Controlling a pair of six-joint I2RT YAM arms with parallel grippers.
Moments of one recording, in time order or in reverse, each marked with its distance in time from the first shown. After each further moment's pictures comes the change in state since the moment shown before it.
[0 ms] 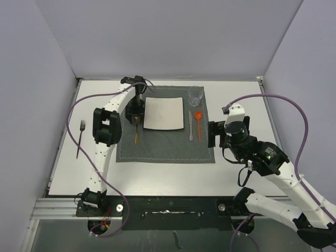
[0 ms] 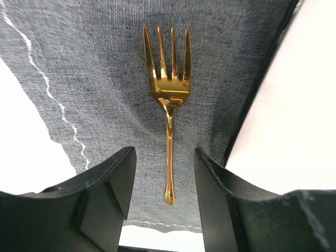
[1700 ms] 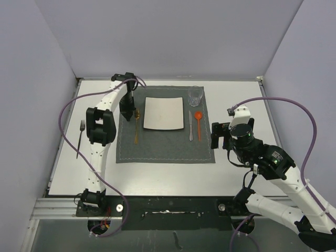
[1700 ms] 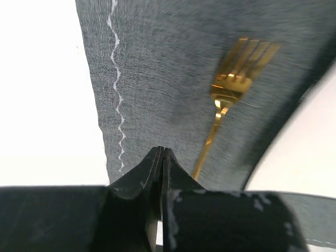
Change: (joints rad) left arm 0.076 -0.039 -0.028 -0.025 -0.034 -0.032; right arm 0.000 -0.050 0.003 -0.030 -0.004 0.019
